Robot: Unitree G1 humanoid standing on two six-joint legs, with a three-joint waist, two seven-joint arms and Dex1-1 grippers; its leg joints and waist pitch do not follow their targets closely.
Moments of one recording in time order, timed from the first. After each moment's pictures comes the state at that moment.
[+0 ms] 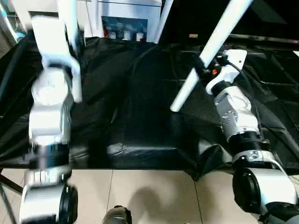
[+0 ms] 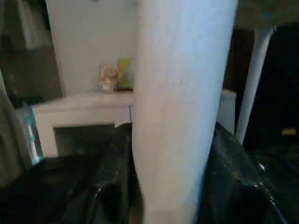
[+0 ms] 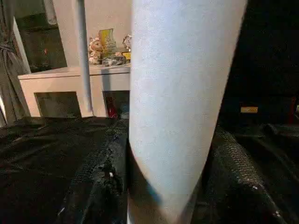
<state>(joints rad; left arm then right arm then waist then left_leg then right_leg) -0.64 0.25 0.22 0.10 -0.01 0.24 -0.10 -0.85 -0.16 -0.23 0.80 0.26 -0.10 0.39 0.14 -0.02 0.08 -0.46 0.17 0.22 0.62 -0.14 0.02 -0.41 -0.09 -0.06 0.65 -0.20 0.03</state>
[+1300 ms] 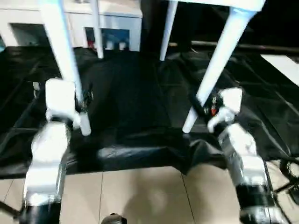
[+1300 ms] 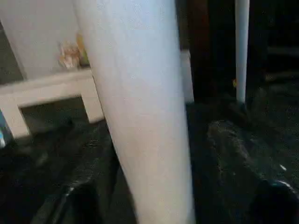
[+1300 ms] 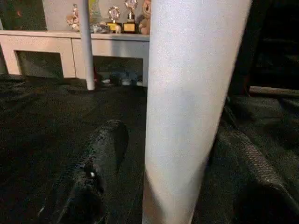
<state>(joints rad) -0.15 0.24 0.15 -0.21 0.00 0.23 -0.15 -0.30 -0.11 -0.10 0.20 0.21 0.04 0.38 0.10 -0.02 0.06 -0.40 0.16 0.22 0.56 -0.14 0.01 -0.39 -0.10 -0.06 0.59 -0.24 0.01</state>
